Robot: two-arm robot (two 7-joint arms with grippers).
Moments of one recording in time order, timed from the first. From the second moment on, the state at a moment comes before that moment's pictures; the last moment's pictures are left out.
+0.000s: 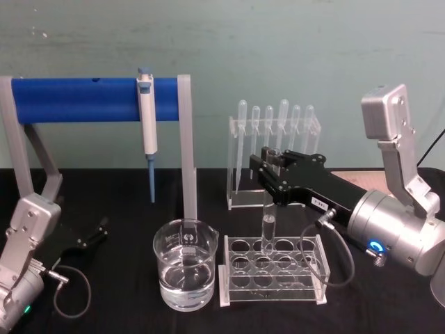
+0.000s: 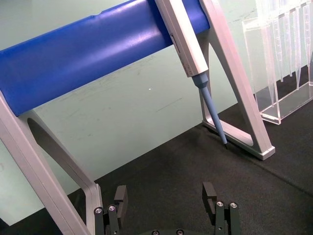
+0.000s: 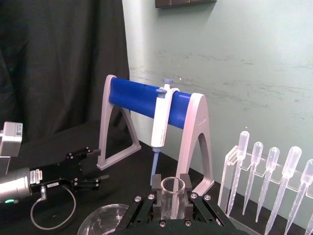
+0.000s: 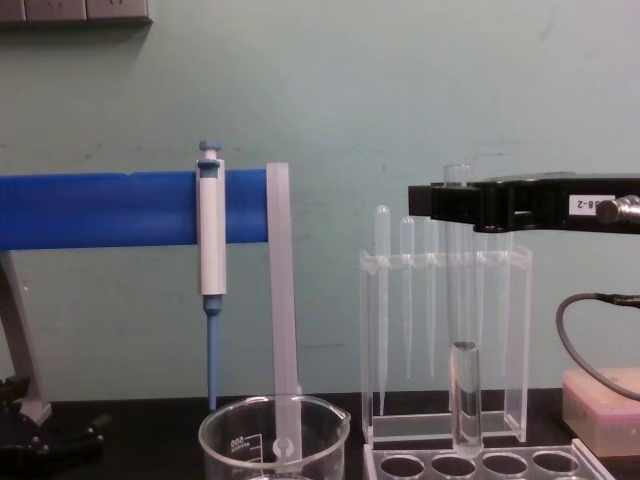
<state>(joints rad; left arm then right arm) -0.20 0.60 0.45 -1.41 -0.25 -0.12 0.03 0.28 0.50 -0.38 -1.83 0.52 0.30 0.31</state>
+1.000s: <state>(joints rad) -0.20 0.60 0.45 -1.41 -0.25 -0.12 0.03 0.30 0.50 -0.39 -1.85 0.51 0.32 0.31</state>
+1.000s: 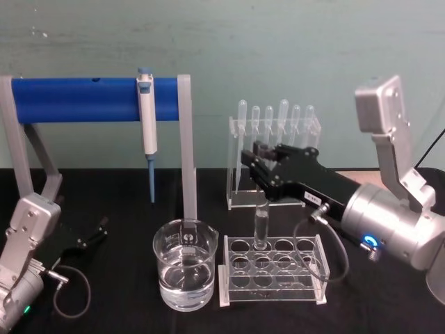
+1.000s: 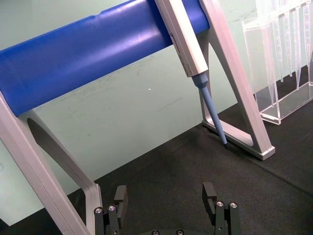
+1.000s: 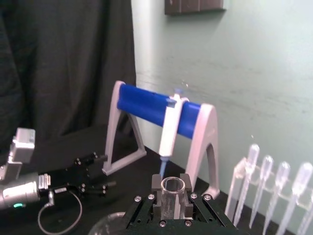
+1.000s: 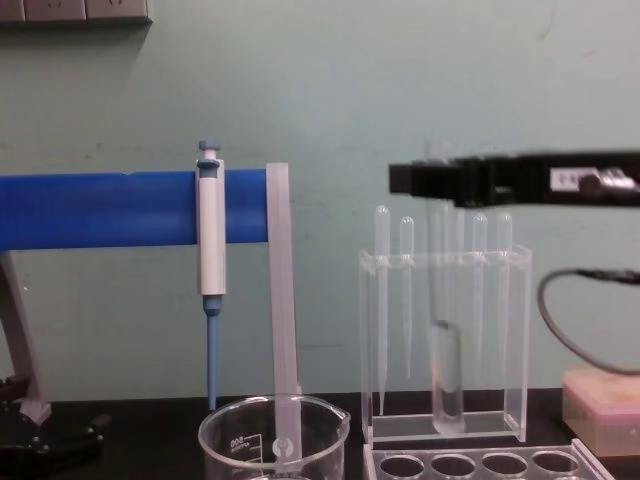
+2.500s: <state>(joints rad) -0.20 0.60 0.45 -1.41 -0.25 -0.12 0.03 0.45 0.28 -0.59 -1.55 0.41 0.19 0.38</state>
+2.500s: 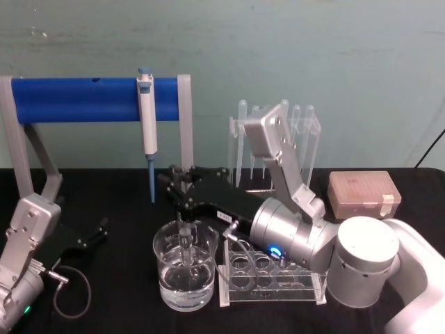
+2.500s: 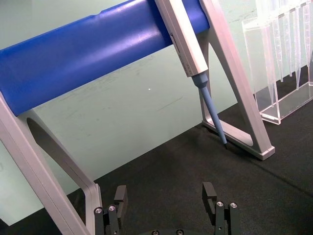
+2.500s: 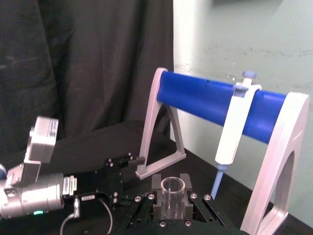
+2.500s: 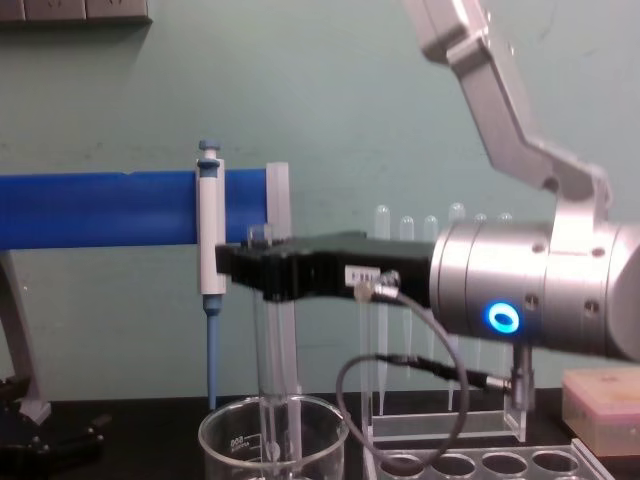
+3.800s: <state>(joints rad) -0.20 0.60 0.45 -1.41 -0.25 -0.12 0.03 0.38 0.25 -0.57 -1.47 0.35 0.08 0.44</state>
